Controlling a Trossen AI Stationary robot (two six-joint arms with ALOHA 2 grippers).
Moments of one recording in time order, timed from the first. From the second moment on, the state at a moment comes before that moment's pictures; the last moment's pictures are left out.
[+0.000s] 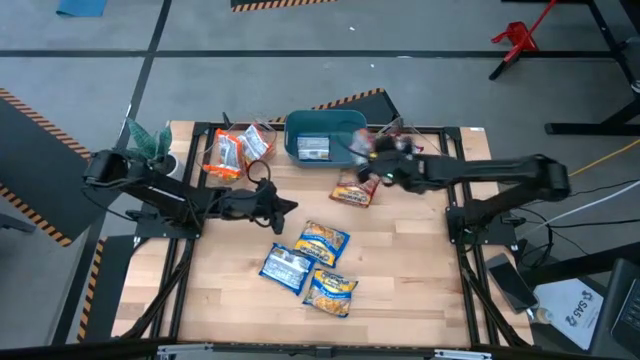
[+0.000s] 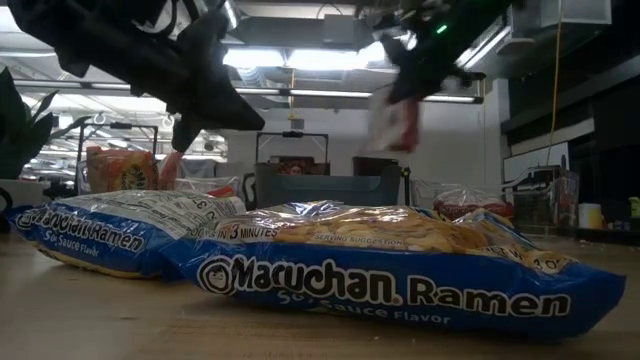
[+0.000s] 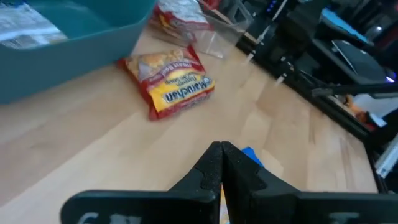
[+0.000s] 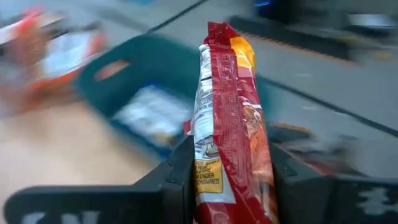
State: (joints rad) left arm -0.10 1.23 0.43 0.43 -0.36 -0.67; right arm -0.10 1.35 1.03 -0.37 0.72 0.49
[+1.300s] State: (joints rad) left arm -0.14 1.24 0.43 0.38 -0.44 -0.67; right arm -0.03 1.23 0.70 -1.41 0.93 2.12
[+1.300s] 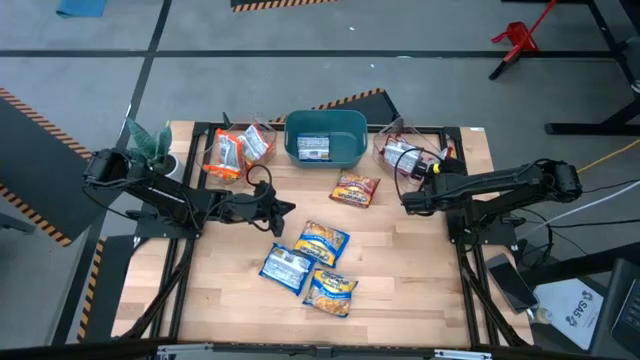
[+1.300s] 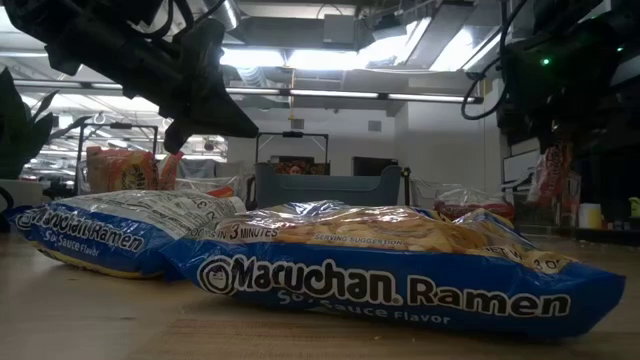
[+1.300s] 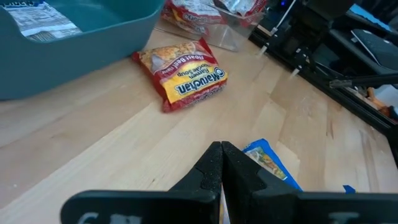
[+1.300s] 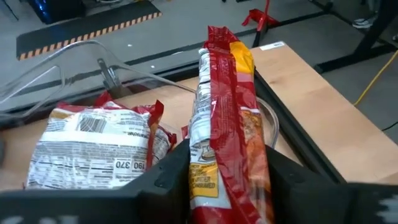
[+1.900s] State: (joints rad) left arm -0.12 1.24 0.43 0.39 -0.44 -0.65; right arm -0.03 1.23 0.85 -1.33 1.14 1.74
